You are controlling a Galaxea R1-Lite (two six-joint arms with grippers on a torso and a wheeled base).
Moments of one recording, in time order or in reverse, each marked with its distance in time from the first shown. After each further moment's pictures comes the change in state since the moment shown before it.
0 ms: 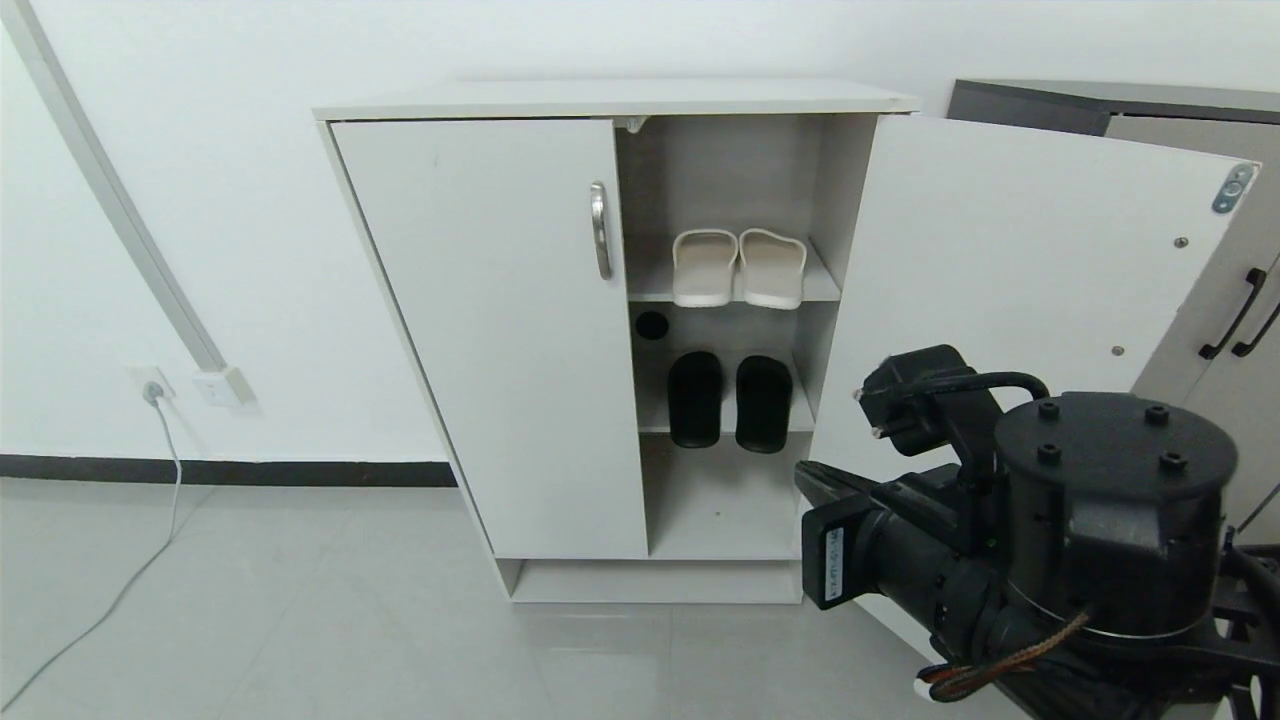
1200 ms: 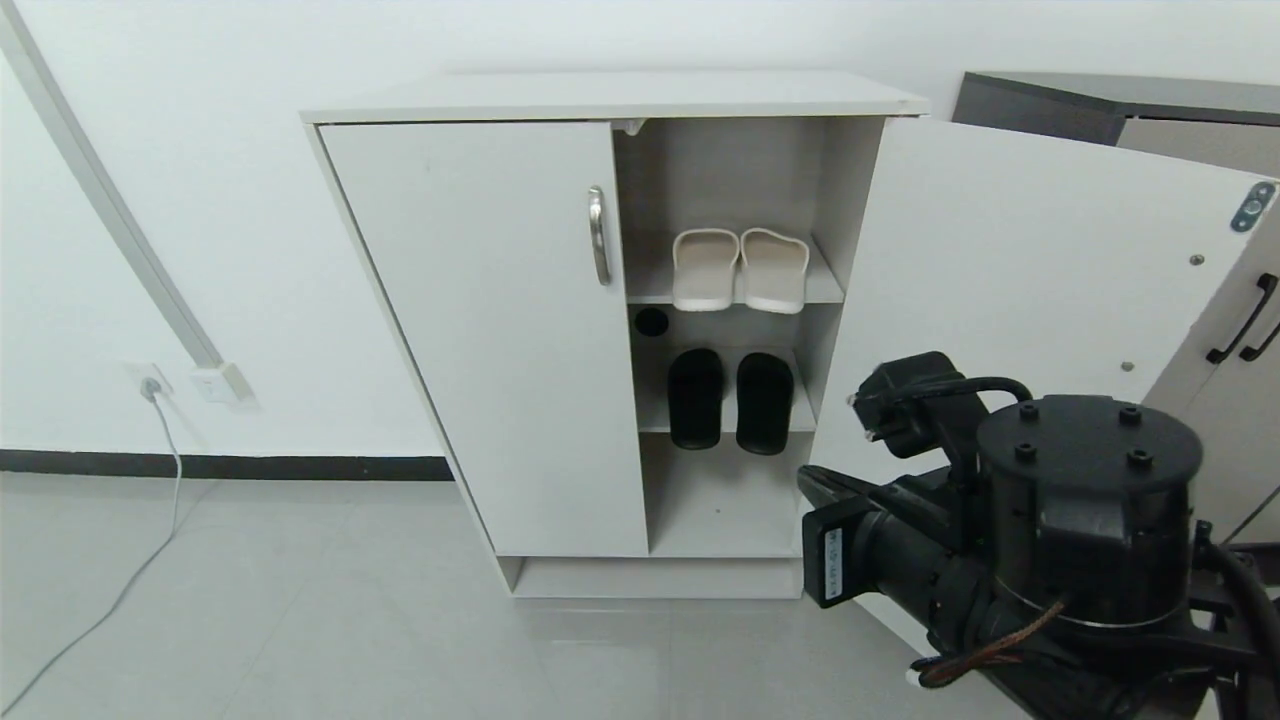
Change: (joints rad) left arm 0.001 0.000 0.000 0.002 -0.002 0.000; right arm -0.008 0.006 0.004 0.005 0.001 -0.006
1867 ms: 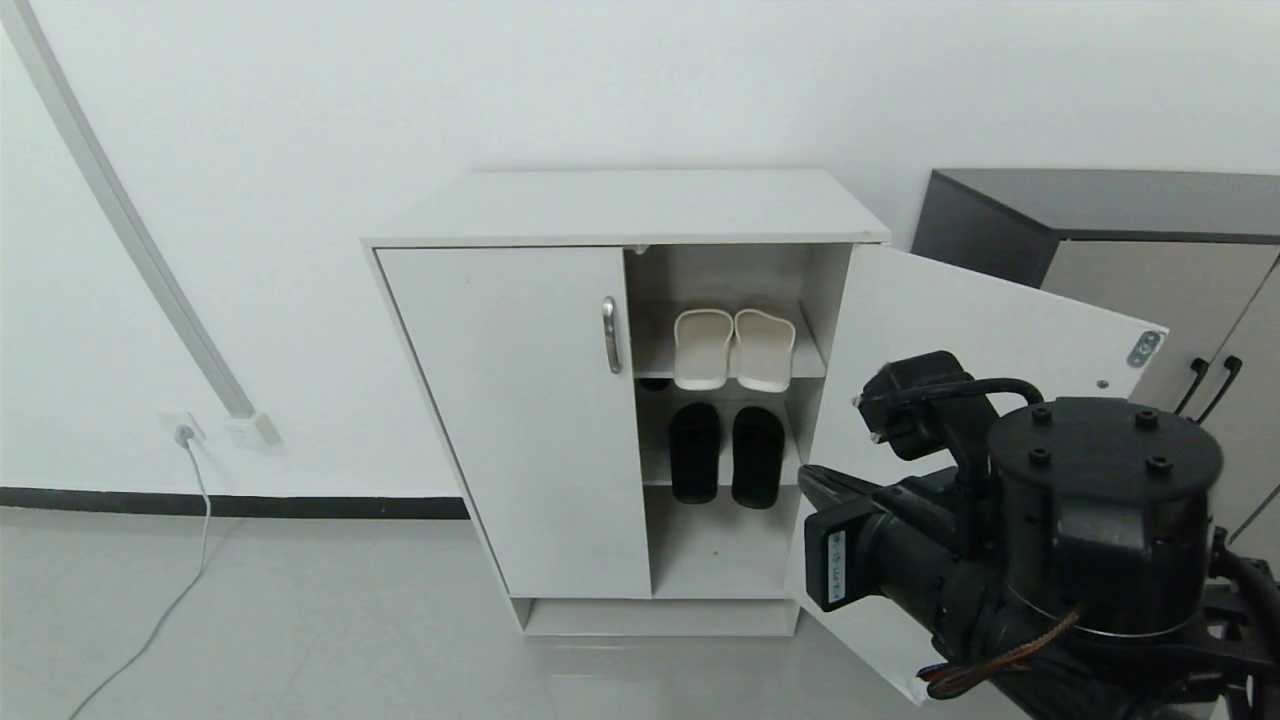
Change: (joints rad) left arm 0.000 0.000 0.000 -0.002 0.000 0.000; right arm -0.001 -0.001 0.005 -0.003 0.000 0.001
